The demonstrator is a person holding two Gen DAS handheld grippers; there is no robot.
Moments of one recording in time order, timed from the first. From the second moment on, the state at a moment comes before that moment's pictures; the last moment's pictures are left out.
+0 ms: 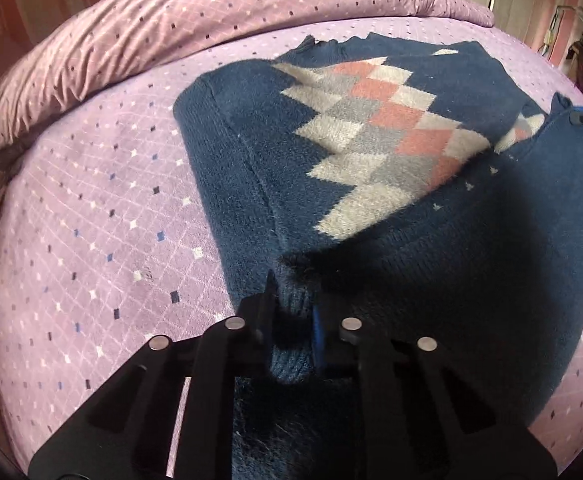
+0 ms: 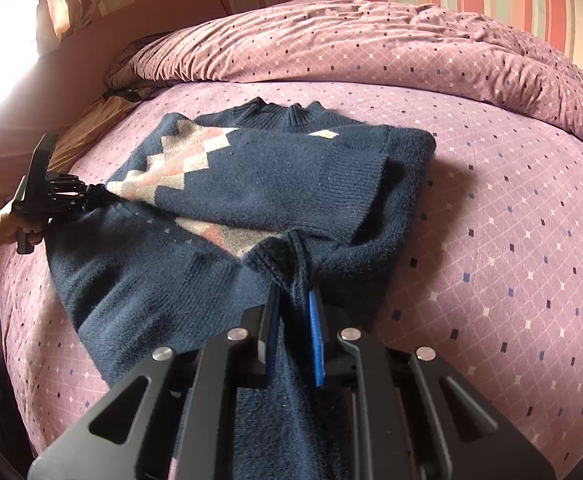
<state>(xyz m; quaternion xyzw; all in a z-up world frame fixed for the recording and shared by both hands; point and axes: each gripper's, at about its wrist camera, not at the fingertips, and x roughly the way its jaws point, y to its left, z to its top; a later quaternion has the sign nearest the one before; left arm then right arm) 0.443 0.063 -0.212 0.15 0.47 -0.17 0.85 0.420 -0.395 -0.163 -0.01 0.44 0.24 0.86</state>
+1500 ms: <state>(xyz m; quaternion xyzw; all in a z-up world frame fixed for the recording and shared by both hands) 0.622 0.052 -0.191 0.19 0.40 0.11 0.89 0.604 -0.397 -0.158 -0.05 0.43 0.00 0.90</state>
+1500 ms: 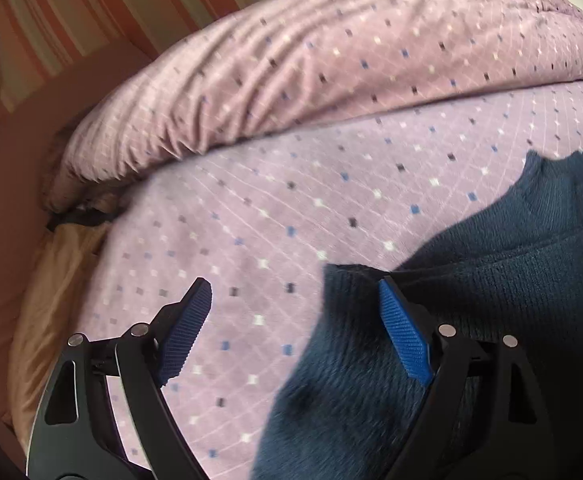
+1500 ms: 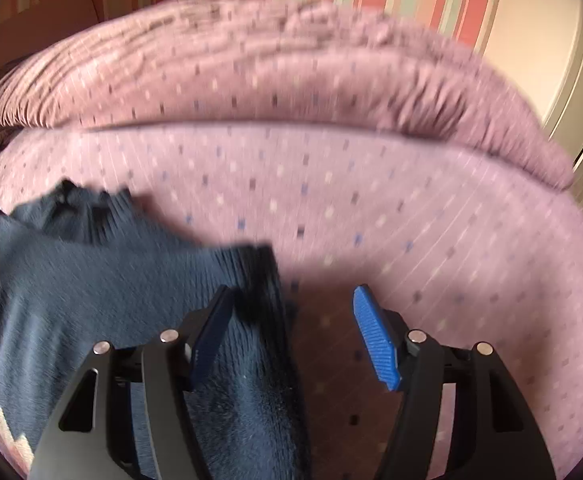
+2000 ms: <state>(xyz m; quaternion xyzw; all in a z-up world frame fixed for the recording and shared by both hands) 0.581 0.050 -0.221 0.13 0.42 0.11 0.89 0.578 -0.318 -0.183 -0.04 0.47 0.07 0.88</state>
